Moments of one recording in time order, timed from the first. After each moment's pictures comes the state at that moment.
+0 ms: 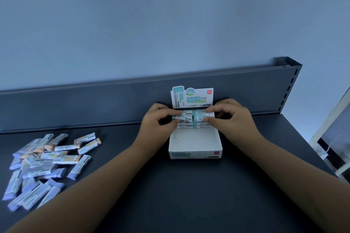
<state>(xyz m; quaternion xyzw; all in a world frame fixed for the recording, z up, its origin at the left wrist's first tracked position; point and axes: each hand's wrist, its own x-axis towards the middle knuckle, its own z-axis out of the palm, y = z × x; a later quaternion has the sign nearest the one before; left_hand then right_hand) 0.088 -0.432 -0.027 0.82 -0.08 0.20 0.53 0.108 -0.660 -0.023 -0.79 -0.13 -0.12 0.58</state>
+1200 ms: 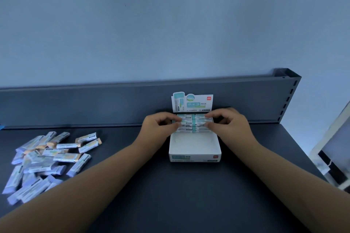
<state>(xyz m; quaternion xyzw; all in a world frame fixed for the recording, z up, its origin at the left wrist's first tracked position) 0.090 -0.435 -0.026 0.77 0.00 0.09 0.64 0.113 -0.658 -0.023 -0.80 -0.09 -0.10 0.58</state>
